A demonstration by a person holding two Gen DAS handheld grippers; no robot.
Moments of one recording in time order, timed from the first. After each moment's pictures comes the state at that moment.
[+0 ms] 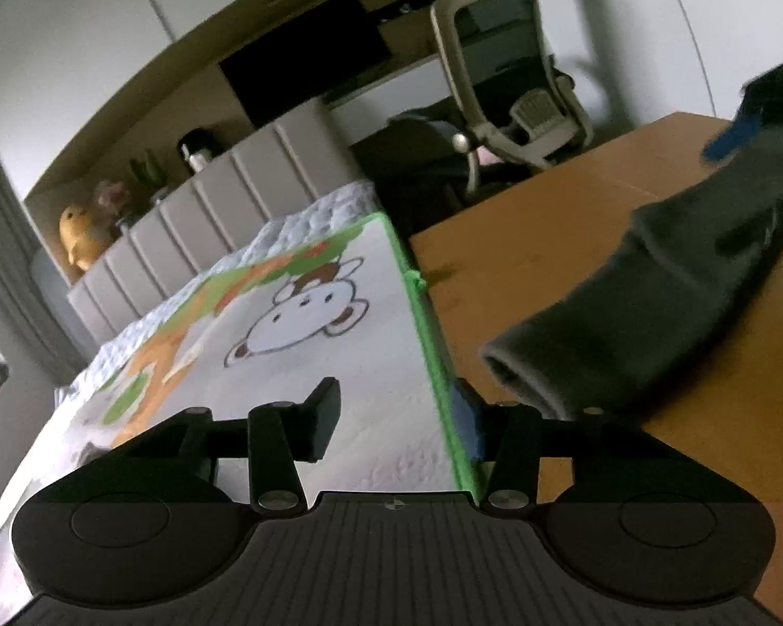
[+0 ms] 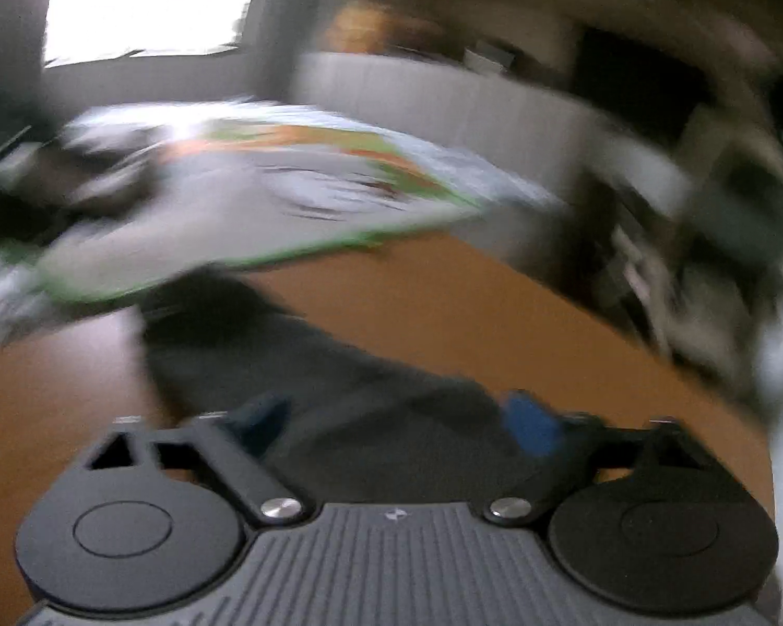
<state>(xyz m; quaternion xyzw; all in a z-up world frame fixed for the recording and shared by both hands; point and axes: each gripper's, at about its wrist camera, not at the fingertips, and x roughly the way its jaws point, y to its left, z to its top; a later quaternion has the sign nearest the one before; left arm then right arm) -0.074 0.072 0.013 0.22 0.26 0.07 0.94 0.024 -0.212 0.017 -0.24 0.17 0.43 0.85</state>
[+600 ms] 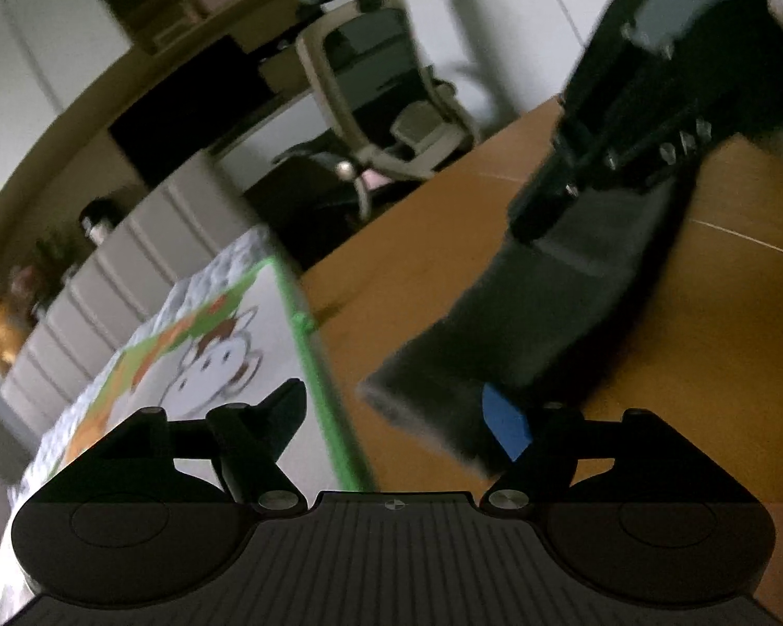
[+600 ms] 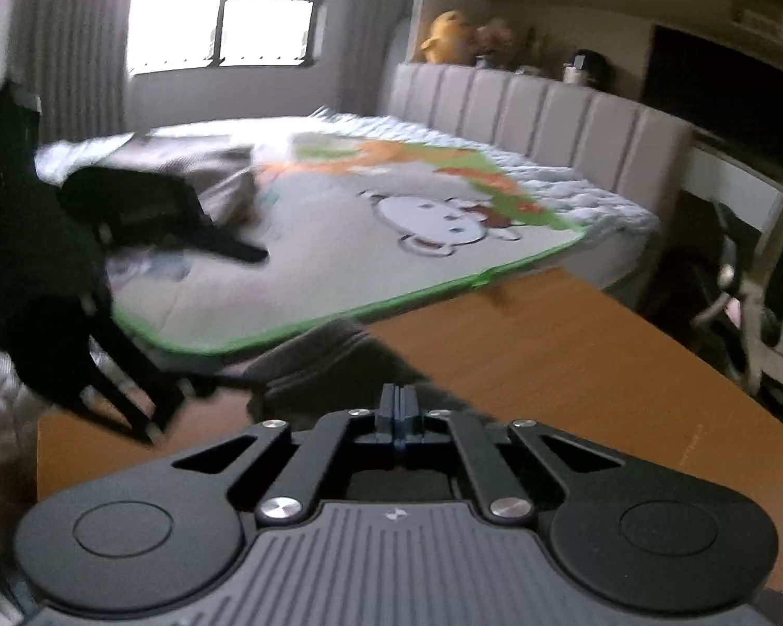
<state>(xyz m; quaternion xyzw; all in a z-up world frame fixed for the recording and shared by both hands) -0.043 0.024 -0.014 0.32 0.27 -0.06 0.91 0.031 -0.177 0.015 -0.15 0.20 0.48 0.84</state>
